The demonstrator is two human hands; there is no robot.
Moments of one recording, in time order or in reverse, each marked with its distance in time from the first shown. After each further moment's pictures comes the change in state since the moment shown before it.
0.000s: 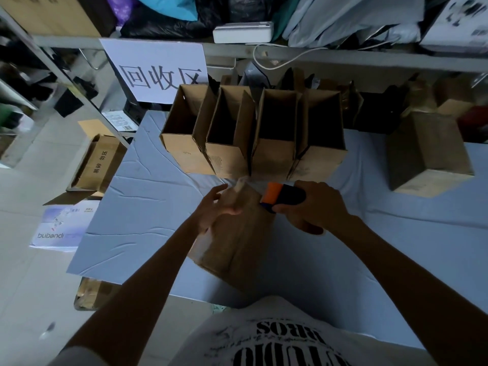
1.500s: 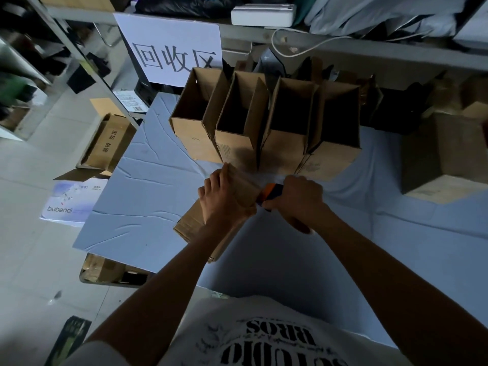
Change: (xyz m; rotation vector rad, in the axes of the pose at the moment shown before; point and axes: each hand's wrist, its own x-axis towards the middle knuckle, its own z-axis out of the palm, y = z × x) left_hand -0.008 -0.010 0.038 0.845 0.661 0.261; right_hand 0.021 -0.047 0.014 -0.174 -0.117 0.084
